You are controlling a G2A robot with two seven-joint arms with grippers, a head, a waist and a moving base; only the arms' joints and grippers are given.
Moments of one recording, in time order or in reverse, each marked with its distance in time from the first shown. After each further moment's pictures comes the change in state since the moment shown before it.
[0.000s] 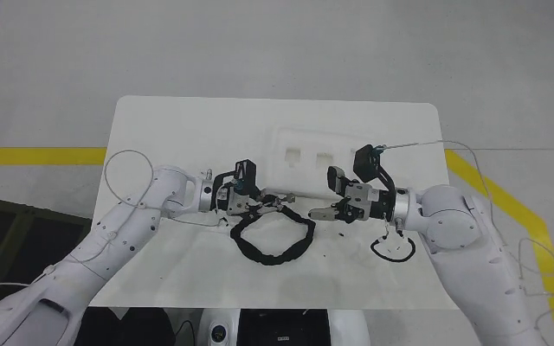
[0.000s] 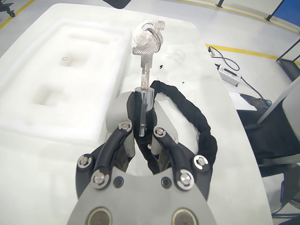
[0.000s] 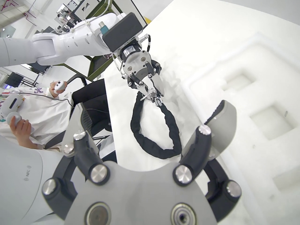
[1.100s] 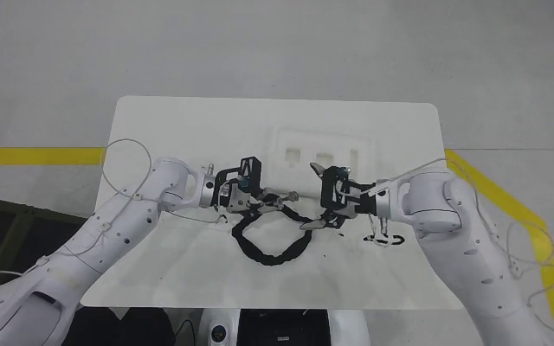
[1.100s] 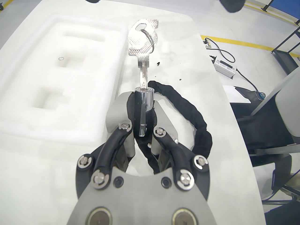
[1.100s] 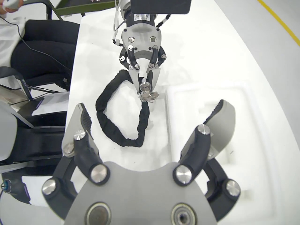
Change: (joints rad) left arm -0.065 0.028 0.058 -0.051 -0.077 0.000 -0.108; right arm 0.157 -0.004 -0.142 -0.007 -0.478 -0.297 -0.108
